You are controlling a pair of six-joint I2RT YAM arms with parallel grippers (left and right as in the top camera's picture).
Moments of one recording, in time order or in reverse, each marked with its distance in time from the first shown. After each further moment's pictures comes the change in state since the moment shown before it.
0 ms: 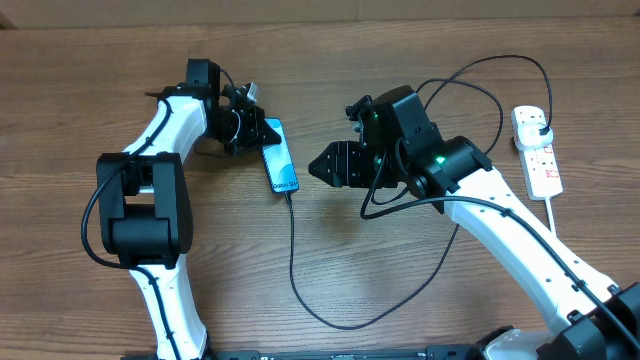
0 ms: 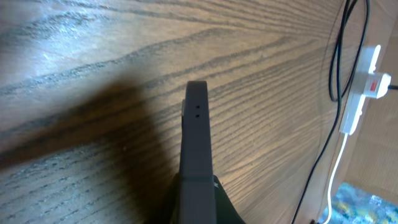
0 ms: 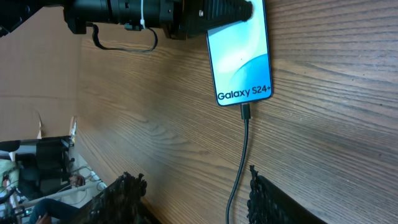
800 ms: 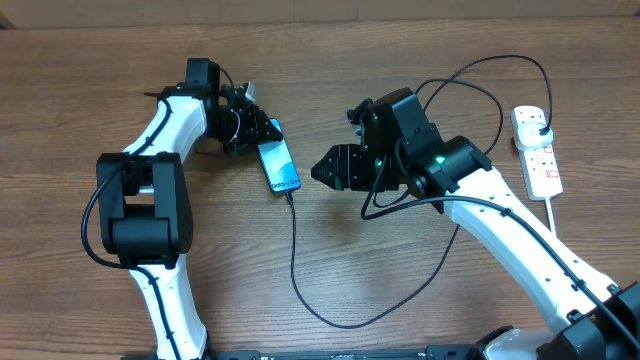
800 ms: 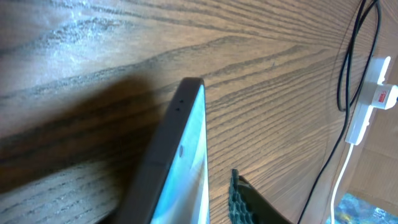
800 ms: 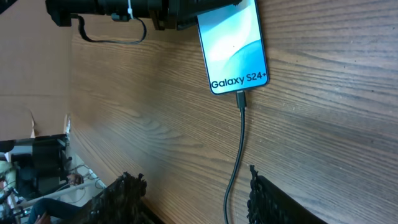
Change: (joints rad) left arm 0.000 0.000 0.000 0.003 -0.034 -0.031; right arm 0.000 0.001 0.000 -0.041 0.008 0.000
